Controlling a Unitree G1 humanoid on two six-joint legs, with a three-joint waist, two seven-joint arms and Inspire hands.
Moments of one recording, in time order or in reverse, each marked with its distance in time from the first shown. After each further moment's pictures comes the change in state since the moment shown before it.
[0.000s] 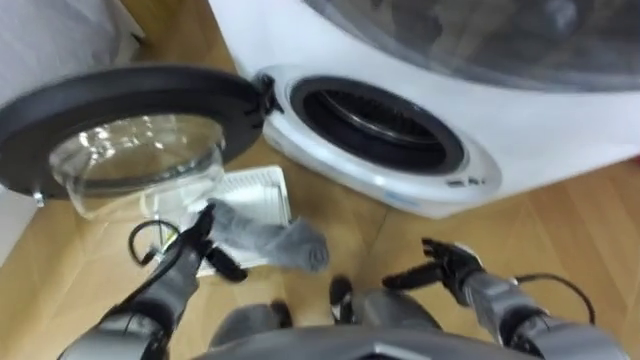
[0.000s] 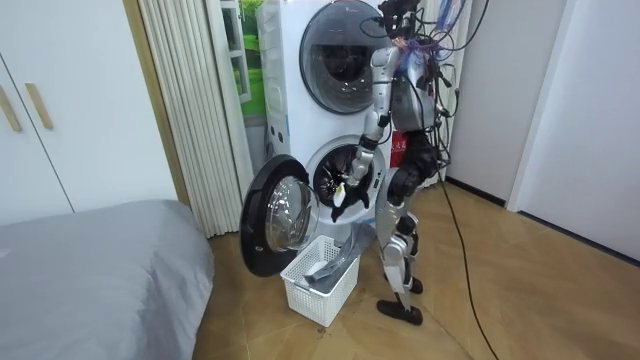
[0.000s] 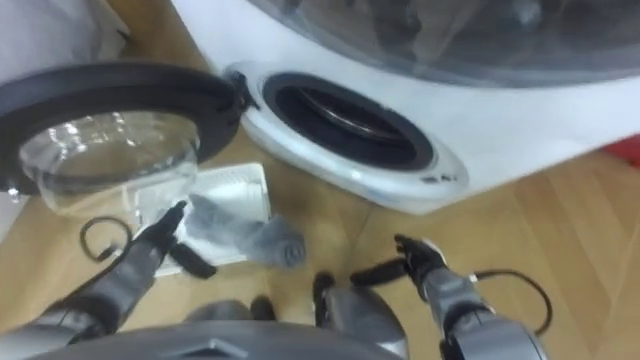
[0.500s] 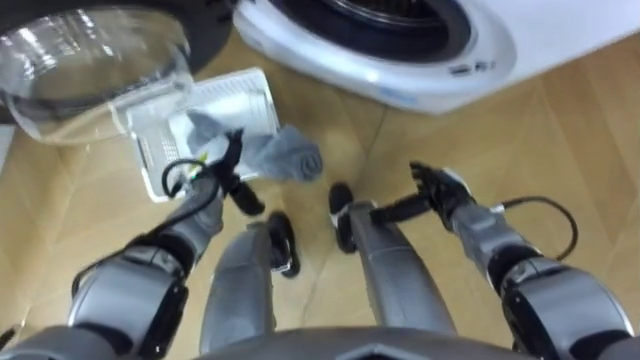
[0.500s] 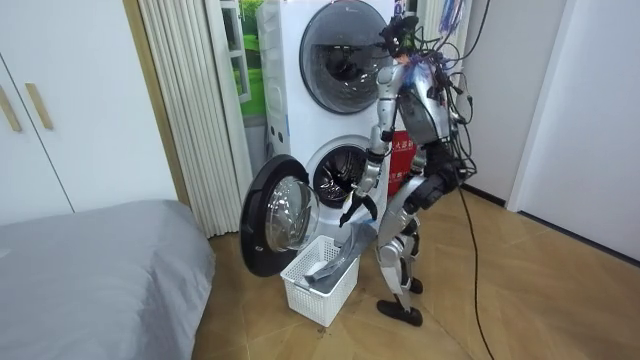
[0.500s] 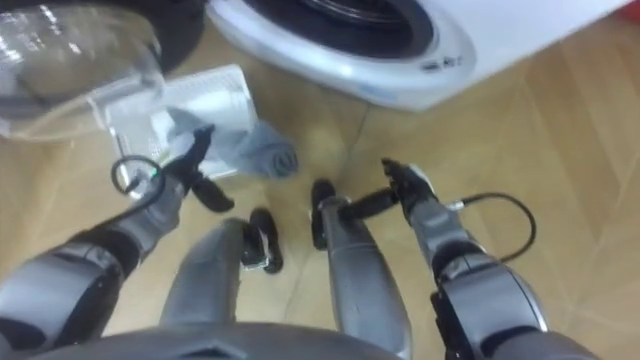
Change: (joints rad) left arm -0.249 0.036 -0.177 0.044 0.008 -0.069 0.151; right arm -0.195 -0.005 0.113 -0.089 0.024 -0.047 -0.035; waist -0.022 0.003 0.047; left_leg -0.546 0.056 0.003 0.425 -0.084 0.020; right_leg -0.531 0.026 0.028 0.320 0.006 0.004
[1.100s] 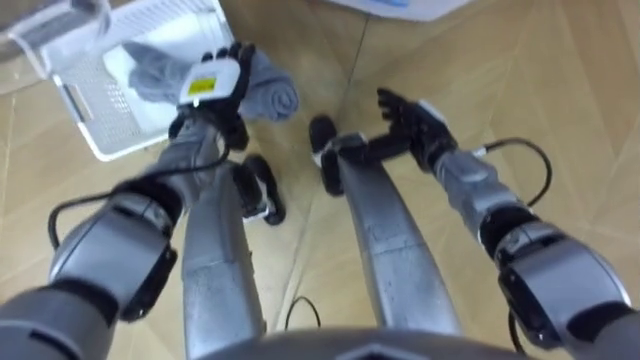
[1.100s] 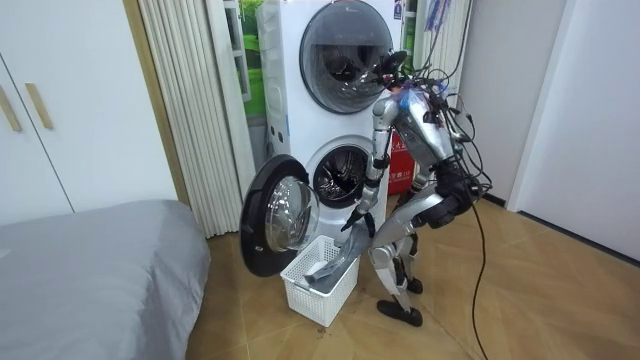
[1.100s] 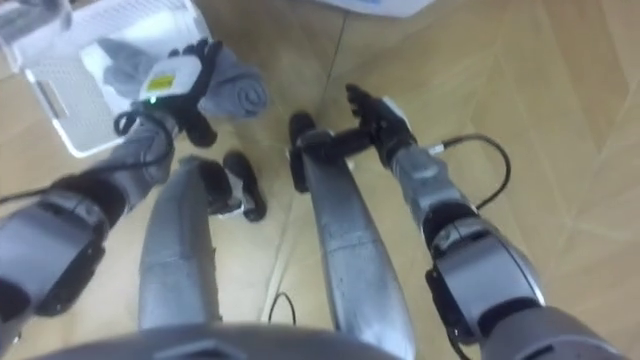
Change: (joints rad) left arm -0.157 0.074 -0.193 -0.013 0.208 -0.030 0.169; right arm -0.078 -0.002 0.099 -0.088 0.262 -0.117 0.079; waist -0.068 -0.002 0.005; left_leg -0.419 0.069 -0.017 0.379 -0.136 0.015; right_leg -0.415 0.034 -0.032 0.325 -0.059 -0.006
